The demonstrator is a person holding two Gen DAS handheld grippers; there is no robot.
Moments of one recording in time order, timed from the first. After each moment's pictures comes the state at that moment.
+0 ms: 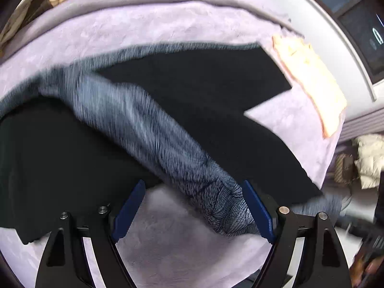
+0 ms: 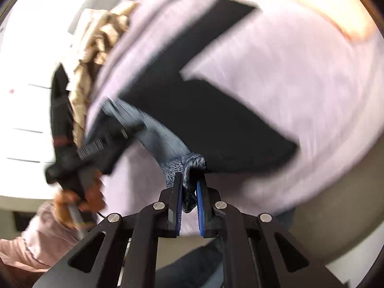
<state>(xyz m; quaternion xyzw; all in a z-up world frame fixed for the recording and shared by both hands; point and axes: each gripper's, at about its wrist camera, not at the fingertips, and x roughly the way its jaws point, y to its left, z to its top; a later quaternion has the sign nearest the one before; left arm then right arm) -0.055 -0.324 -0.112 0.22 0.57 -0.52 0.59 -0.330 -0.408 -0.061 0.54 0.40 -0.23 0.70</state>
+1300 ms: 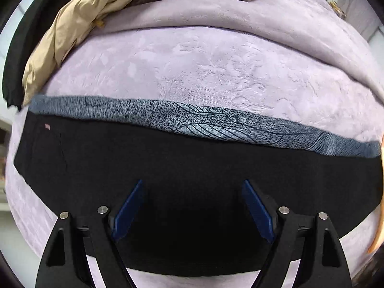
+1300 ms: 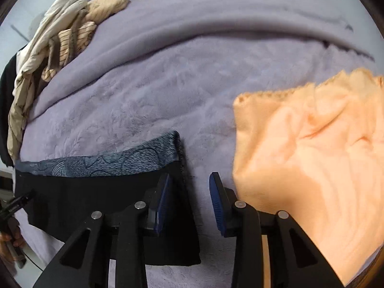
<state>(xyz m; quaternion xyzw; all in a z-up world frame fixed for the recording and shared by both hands) 0.071 -0.333 -0.131 0.21 0.58 -0.23 0.75 -0.235 -0.688 -0.119 0.29 0.47 -0.24 0.80</state>
